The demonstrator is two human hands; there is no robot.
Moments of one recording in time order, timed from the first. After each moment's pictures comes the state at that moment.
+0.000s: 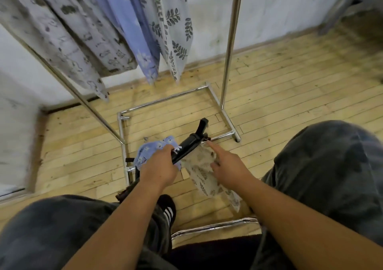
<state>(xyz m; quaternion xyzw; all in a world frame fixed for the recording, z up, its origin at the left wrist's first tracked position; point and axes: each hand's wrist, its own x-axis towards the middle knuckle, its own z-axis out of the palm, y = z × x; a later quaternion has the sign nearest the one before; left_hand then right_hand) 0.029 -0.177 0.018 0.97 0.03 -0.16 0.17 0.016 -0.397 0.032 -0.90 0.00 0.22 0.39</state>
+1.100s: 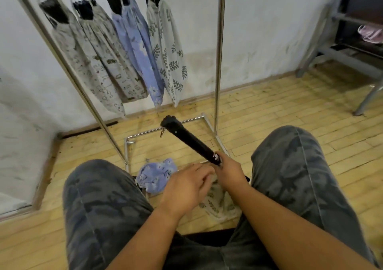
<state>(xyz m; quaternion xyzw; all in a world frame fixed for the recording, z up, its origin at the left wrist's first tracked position) -0.076 -0.262 0.109 0.93 -0.25 0.11 0.23 -0.031 -0.428 0.076 -0.87 0.06 0.09 0.47</state>
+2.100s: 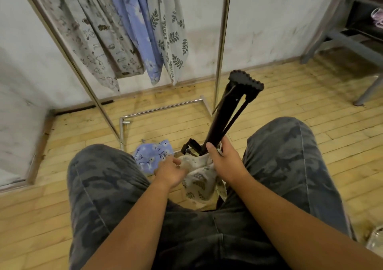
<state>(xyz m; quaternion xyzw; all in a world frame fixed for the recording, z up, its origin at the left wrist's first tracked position) -0.055 -0.233 0.044 0.89 0.15 -0.23 0.37 -0.062 -0.427 0.084 -0.82 0.03 0.07 0.57</state>
